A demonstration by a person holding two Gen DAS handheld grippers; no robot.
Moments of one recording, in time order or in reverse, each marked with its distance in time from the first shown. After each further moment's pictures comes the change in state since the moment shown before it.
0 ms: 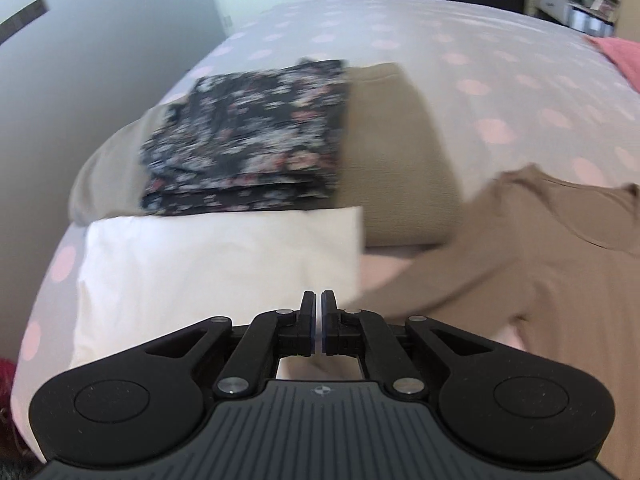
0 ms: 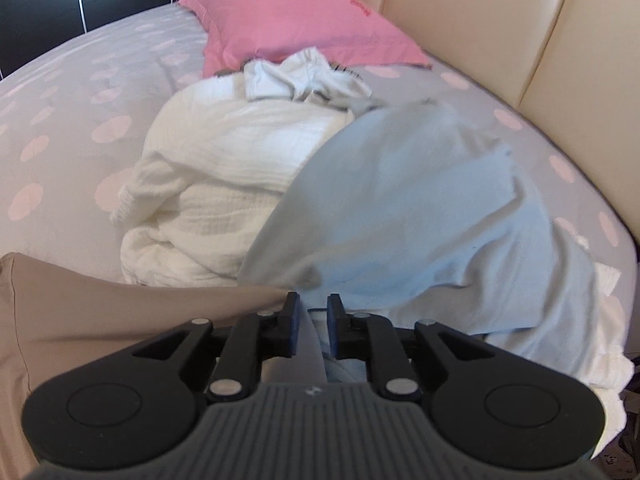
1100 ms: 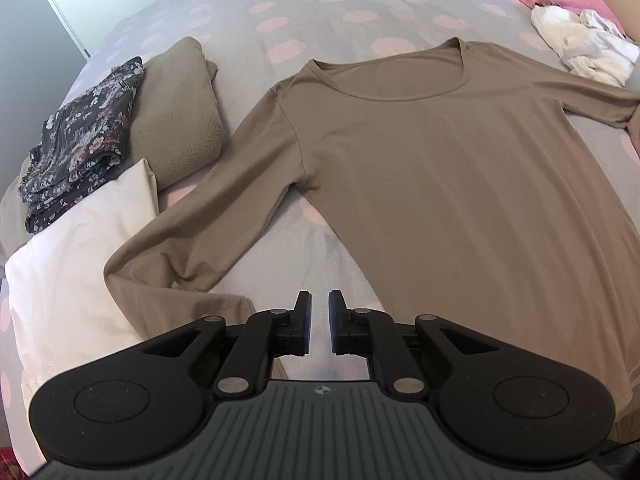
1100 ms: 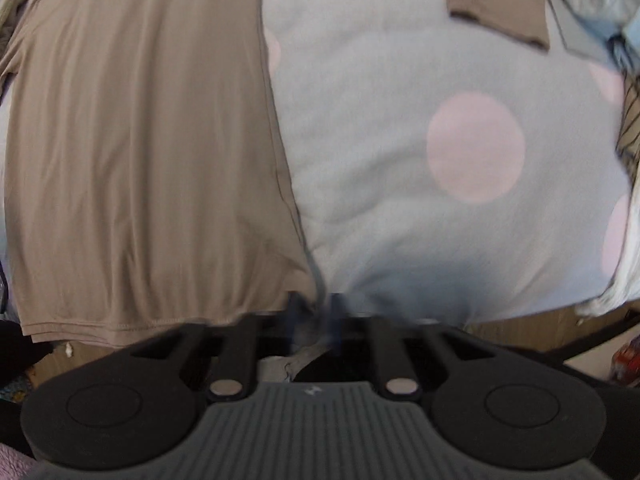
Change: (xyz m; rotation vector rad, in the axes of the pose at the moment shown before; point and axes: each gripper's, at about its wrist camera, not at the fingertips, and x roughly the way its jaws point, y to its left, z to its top) left arm -0.047 -0.122 -0.083 0.355 0.107 -0.172; right arm -0.096 0.034 -0.227 -0.369 0.690 0.383
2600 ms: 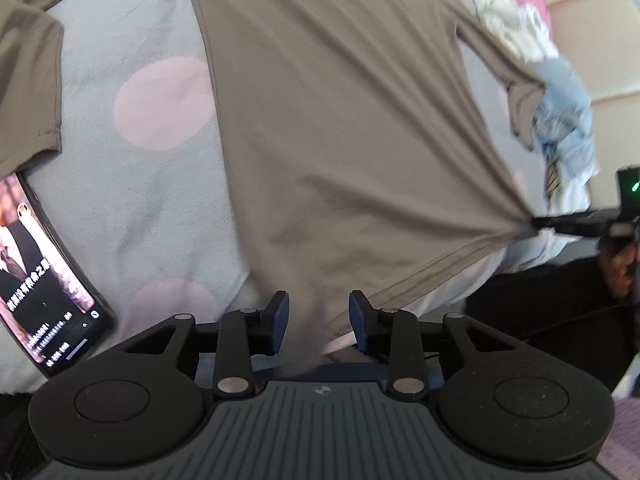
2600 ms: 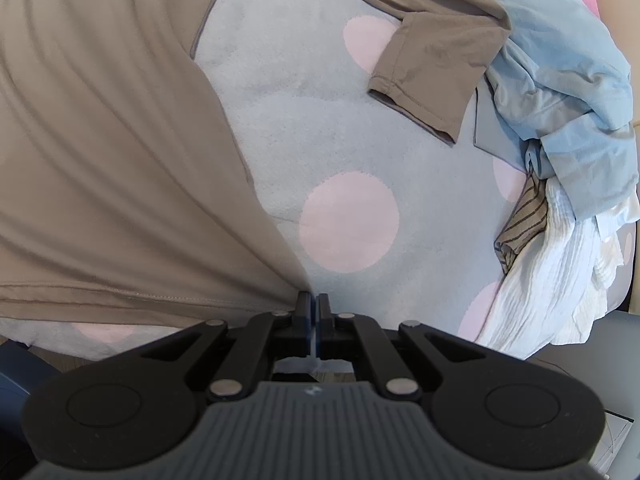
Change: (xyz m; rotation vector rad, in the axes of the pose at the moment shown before) left arm 0.024 -0.026 -0.093 -0.305 0.343 -0.610; right arm -0.014 0.001 0.022 -0.211 -0.065 -0.382
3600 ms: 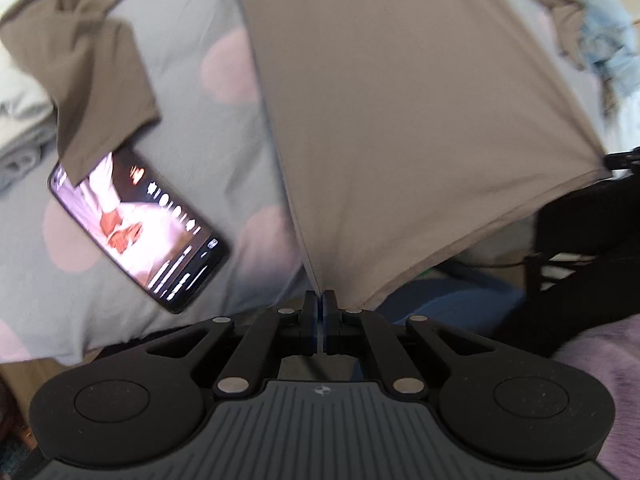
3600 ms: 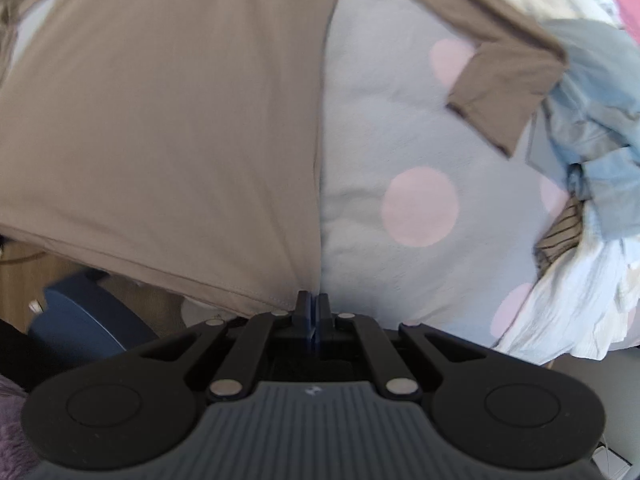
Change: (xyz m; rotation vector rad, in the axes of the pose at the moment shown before) left arm -0.025 -0.006 -0.011 0.123 0.208 0.294; right arm -0.035 0.025 -0.019 -0.167 0.061 0.172
